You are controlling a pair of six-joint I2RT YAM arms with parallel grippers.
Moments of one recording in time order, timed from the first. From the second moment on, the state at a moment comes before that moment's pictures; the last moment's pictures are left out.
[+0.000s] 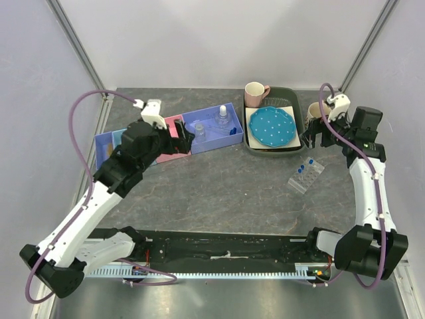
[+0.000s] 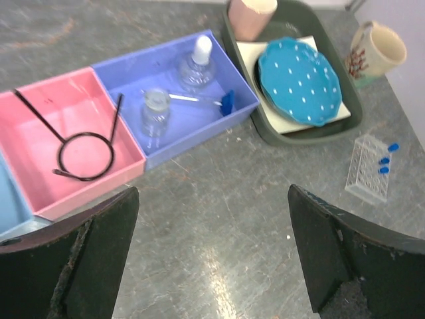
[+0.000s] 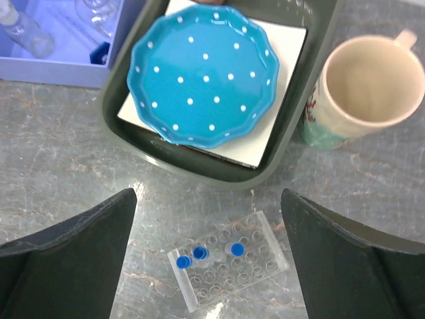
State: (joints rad) left arm -0.60 0.98 1.05 -0.38 -0.15 -0.36; right arm -0.25 1.18 1.07 -0.50 -0.58 -0.28
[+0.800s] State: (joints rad) left arm -0.55 0.90 1.33 -0.60 -0.18 -0.34; right arm -0.25 1.14 1.22 -0.37 -0.29 0.10
